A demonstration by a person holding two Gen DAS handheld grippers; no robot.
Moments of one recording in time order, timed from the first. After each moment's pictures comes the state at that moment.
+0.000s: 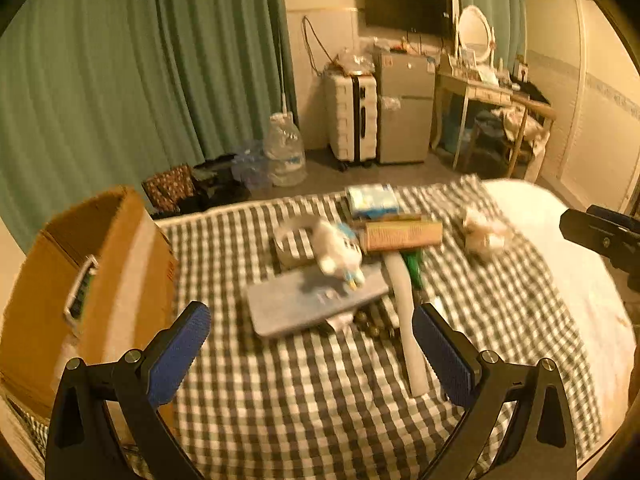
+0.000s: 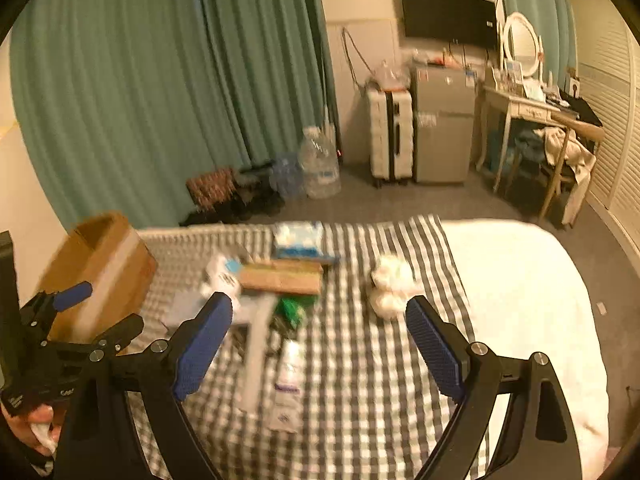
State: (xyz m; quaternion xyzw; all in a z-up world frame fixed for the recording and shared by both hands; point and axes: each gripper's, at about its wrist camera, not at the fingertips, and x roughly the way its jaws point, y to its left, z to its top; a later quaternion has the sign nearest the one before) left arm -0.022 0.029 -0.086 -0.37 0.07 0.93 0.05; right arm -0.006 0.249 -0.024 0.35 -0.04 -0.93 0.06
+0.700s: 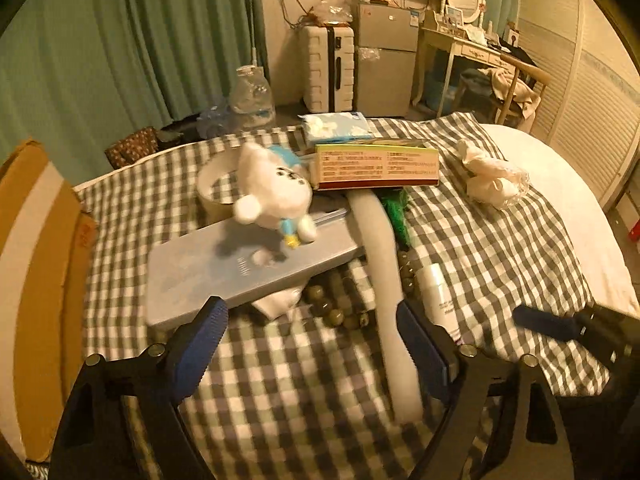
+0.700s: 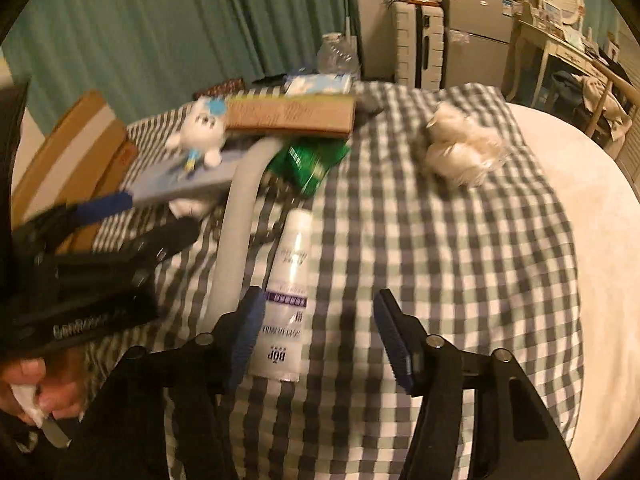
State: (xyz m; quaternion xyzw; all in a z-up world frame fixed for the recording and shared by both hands) left arm -0.069 0.066 -0.162 -0.44 0.06 0.89 0.09; right arm -0.020 0.209 -0.158 0.48 -0.02 -0.87 0.10
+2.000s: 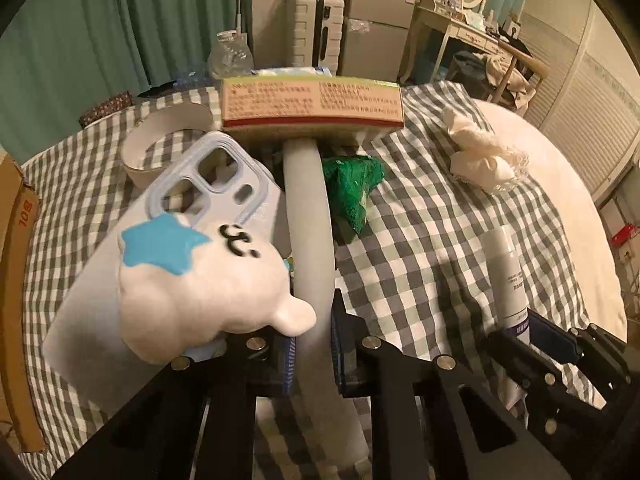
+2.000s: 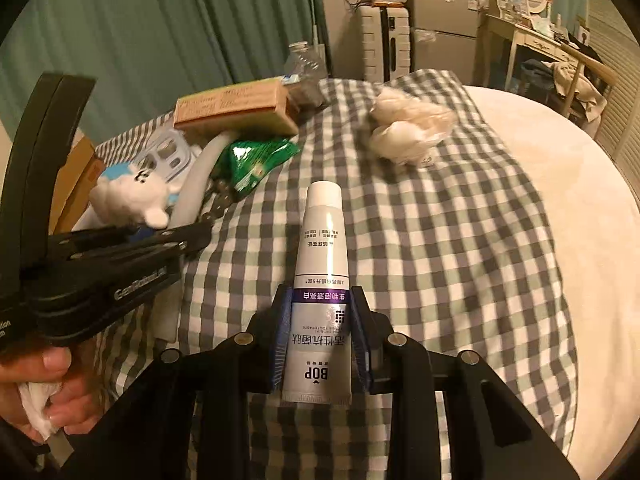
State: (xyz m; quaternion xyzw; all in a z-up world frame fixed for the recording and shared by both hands) left arm -0.086 0.091 -0.186 -0.49 0.03 0.86 0.12; right arm -0.017 0.239 -0.172 0.45 -0.05 -0.89 0.05
